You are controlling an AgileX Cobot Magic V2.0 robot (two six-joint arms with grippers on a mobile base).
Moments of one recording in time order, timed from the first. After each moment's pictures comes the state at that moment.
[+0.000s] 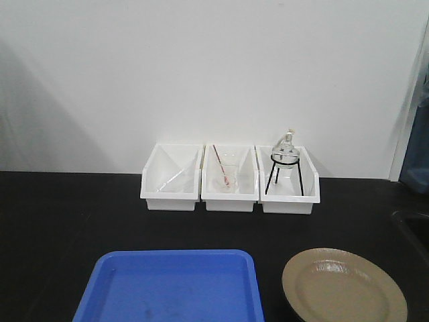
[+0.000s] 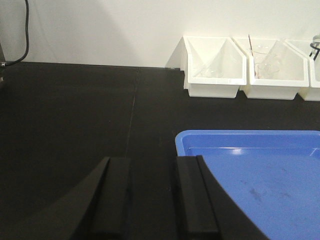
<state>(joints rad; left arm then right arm) -0.04 0.62 -0.37 0.02 0.06 -0.04 0.06 0.77 -0.29 0.46 -0.02 0.32</state>
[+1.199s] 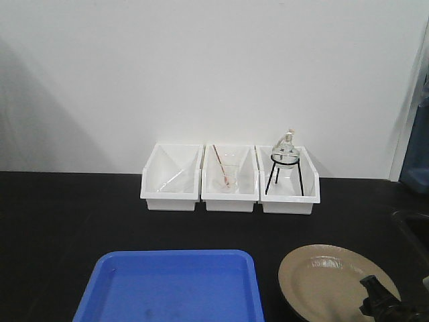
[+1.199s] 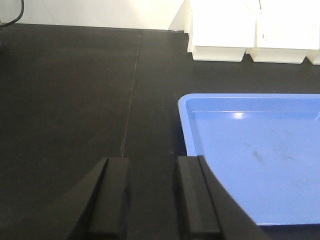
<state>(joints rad) -0.04 0.62 -0.37 0.02 0.18 -0.04 0.06 1.72 -0.68 0.69 -0.13 0.45</state>
